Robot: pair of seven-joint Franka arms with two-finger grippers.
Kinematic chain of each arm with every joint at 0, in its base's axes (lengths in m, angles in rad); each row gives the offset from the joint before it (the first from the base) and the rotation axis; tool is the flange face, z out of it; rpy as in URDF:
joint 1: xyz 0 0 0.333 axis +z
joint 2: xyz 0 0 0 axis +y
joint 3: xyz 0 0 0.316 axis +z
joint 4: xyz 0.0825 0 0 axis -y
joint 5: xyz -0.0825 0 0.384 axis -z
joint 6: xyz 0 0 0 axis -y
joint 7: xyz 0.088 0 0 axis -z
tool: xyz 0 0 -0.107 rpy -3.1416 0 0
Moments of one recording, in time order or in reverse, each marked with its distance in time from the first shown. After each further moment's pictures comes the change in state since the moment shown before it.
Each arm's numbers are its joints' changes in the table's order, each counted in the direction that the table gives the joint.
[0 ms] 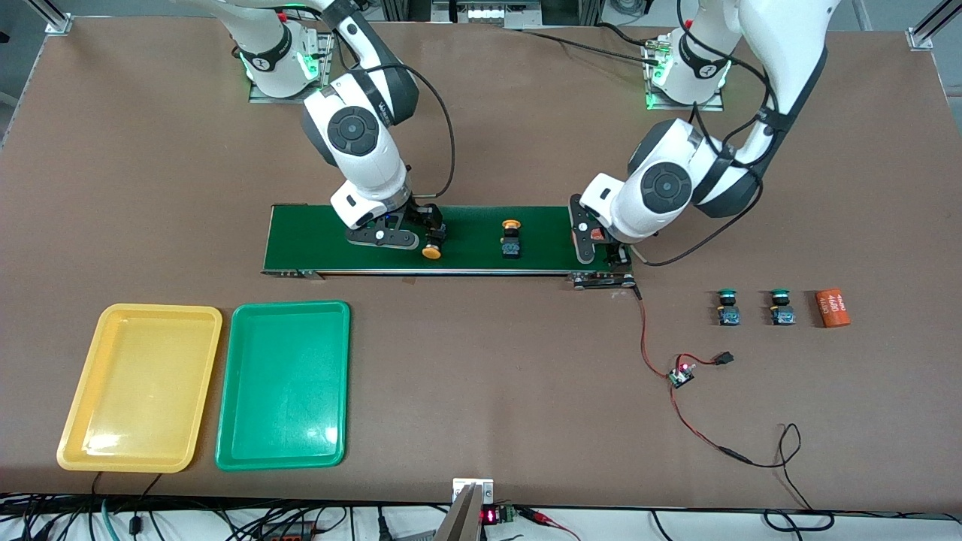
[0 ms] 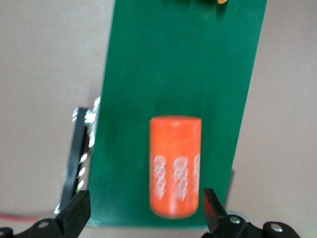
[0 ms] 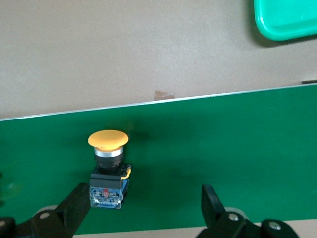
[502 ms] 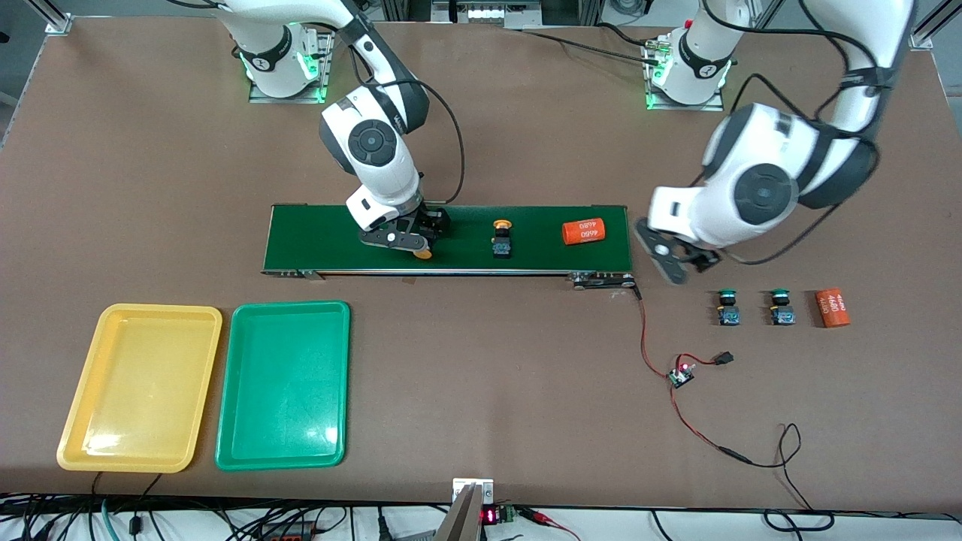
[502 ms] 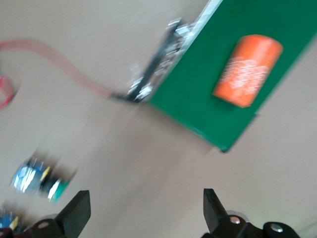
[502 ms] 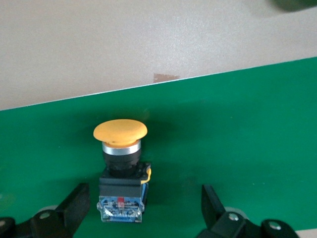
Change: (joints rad) left arm 0.085 -0.084 0.128 0.128 0.000 -0.279 -0.295; right arm 0.025 0.075 0.000 -0.012 0.000 0.064 0.065
